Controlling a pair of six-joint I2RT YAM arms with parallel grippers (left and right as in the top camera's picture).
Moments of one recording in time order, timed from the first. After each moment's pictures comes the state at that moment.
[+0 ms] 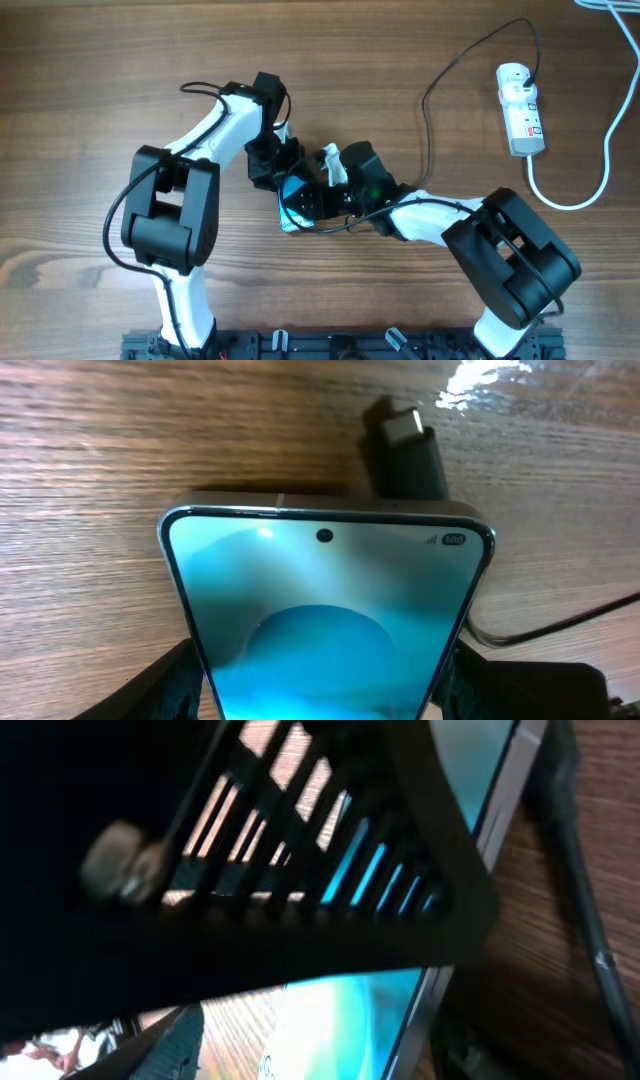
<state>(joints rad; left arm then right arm) -0.30 2.07 1.43 -1.06 0.36 -0.40 0.65 1.87 0.75 0.36 -0.59 0.67</state>
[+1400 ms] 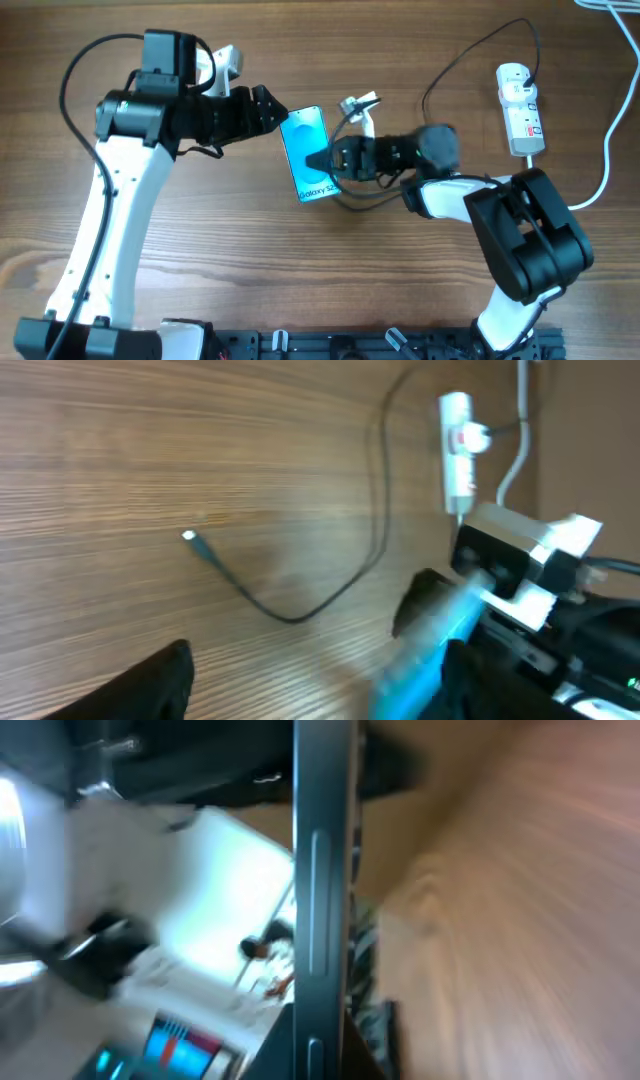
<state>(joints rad) -0.13 1.50 1.47 -1.01 0.56 -0.33 0.40 1.91 0.76 1.58 -1.30 1.46</state>
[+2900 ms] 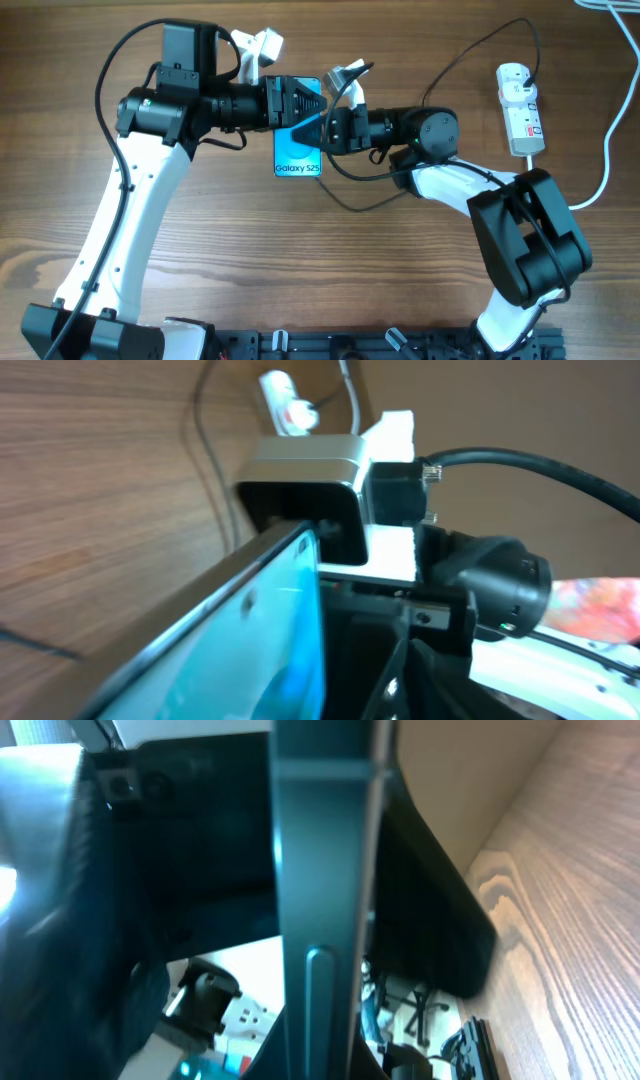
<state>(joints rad) -0.21 1.52 1.47 -0.81 0.91 -0.38 0.44 1.91 0.97 1.58 -1.27 1.82</state>
